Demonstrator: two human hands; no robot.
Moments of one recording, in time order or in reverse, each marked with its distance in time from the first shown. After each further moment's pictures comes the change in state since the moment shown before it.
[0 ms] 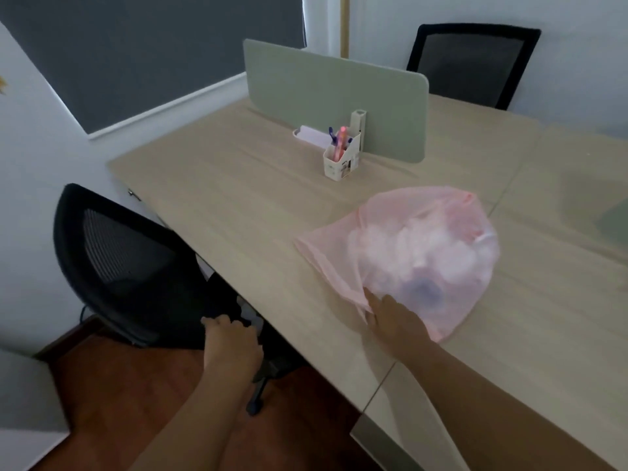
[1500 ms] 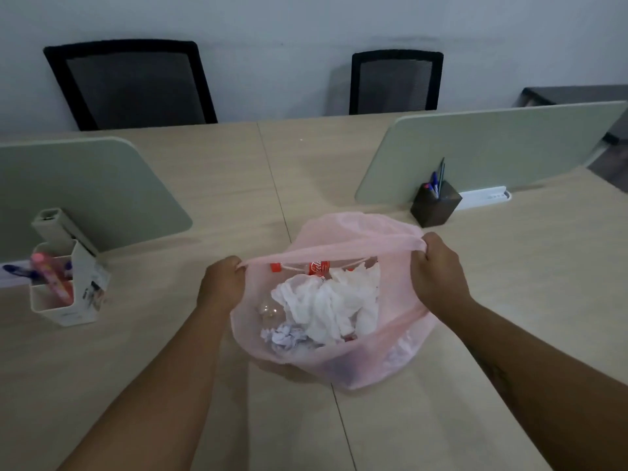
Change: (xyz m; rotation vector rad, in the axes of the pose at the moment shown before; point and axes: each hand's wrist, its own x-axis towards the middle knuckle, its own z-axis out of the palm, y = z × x) left_hand 0.280 0.240 -0.285 -0.910 0.306 0.892; right_hand -0.024 0.136 -0.167 0.290 0.780 1.232
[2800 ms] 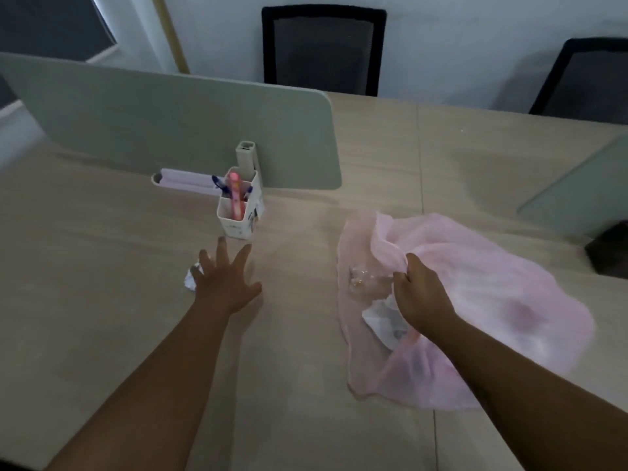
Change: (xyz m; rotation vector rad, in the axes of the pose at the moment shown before) left_hand -0.106 -0.173 -0.103 0.473 -0.081 -0.398; right_hand -0.073 -0.109 0.141 0.062 -0.492 -0.429
